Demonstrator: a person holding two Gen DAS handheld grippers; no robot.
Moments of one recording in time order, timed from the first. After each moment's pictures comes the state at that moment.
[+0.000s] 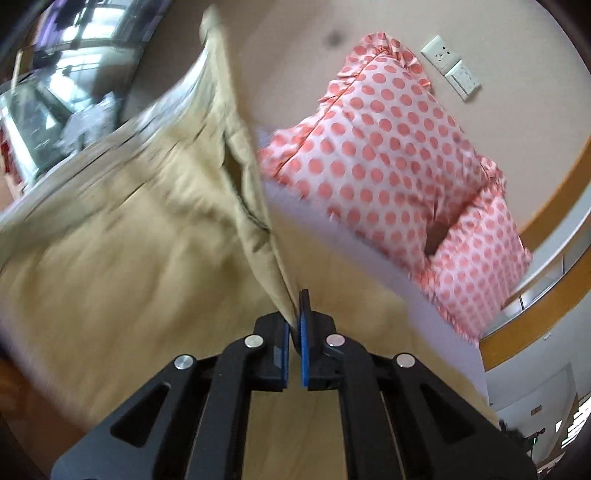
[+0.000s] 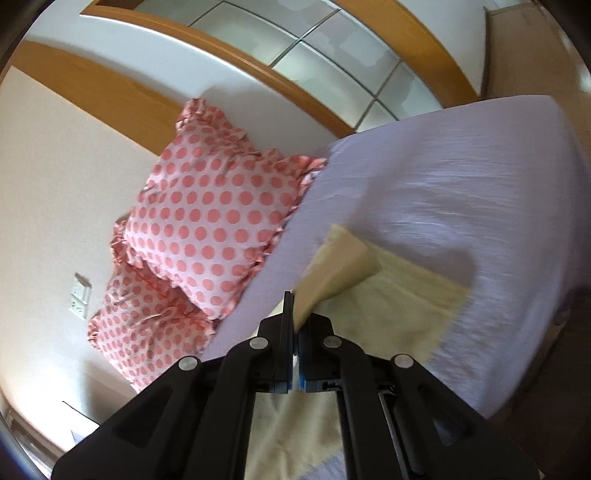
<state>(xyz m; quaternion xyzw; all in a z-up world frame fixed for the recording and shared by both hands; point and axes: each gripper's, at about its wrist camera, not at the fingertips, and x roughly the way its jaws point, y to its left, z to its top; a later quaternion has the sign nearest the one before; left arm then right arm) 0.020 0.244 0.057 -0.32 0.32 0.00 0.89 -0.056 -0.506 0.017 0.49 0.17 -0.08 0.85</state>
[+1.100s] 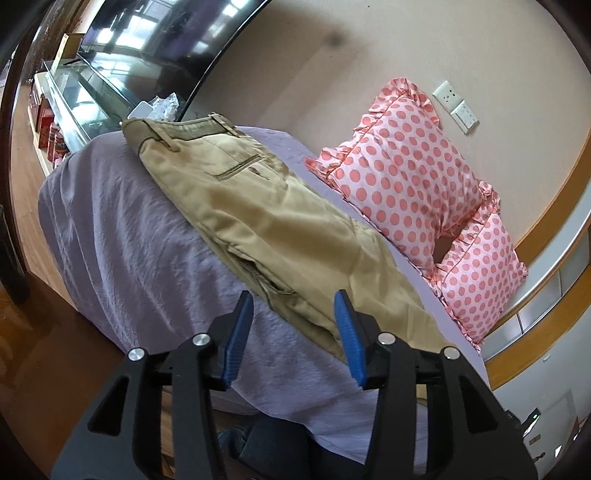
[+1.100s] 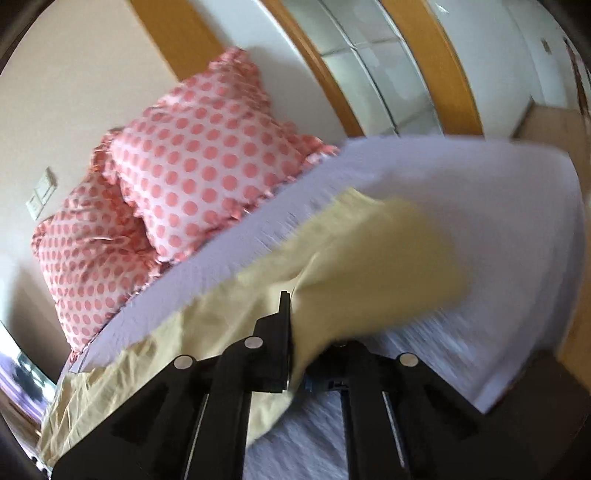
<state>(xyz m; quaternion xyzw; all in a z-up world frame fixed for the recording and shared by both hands) -0.104 0.269 0.005 -0.35 0.25 0.04 0.90 -0.034 -0.439 0.013 0.30 0.20 -0.10 0.93</state>
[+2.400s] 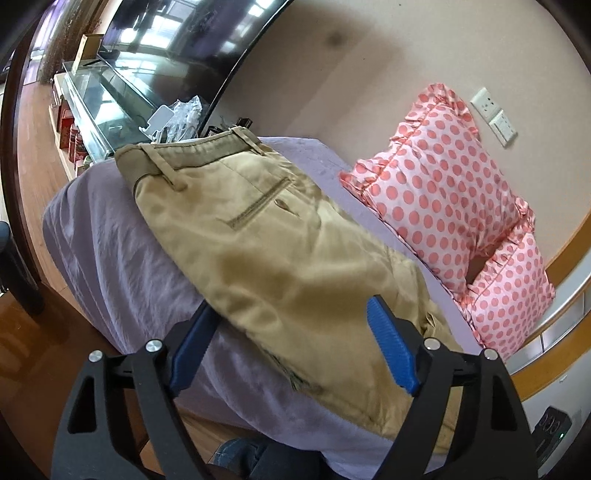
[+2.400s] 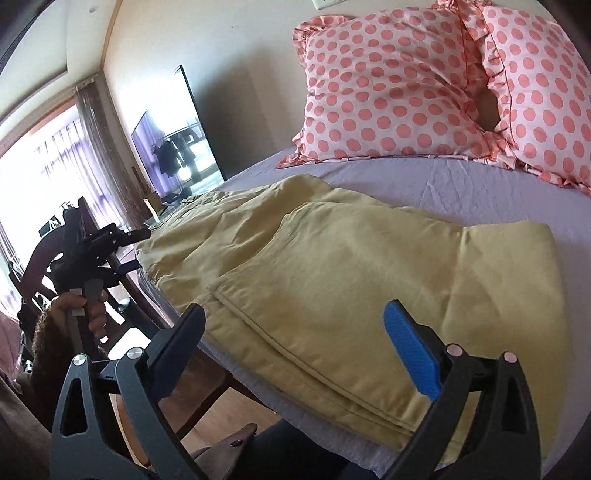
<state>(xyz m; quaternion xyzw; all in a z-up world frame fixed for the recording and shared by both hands) -0.056 0.302 0.012 -0.35 0.27 0.10 0.89 -0.002 -0.122 0.053 0.05 0.32 0.36 0.87</state>
